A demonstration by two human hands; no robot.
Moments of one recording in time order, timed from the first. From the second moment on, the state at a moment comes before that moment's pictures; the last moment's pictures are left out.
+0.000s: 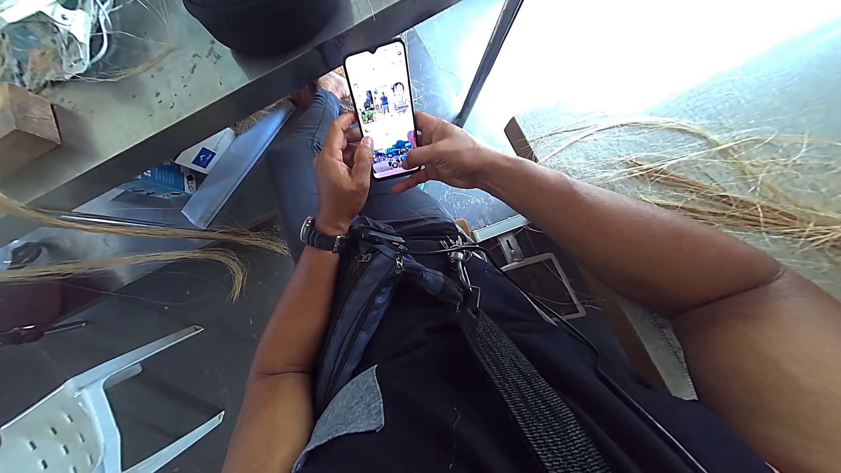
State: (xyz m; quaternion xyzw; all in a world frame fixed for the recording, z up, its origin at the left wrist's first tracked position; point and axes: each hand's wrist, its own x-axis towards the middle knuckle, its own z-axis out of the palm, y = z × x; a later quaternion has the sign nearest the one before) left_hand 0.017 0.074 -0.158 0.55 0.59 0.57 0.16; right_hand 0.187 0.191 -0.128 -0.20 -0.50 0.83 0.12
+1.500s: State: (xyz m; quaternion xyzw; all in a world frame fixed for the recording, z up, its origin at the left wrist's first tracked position) left_hand 0.029 0.073 -0.143 0.68 0.67 0.28 -0.11; right_hand 0.188 0.199 -0.122 -0.25 -0.42 0.86 0.13
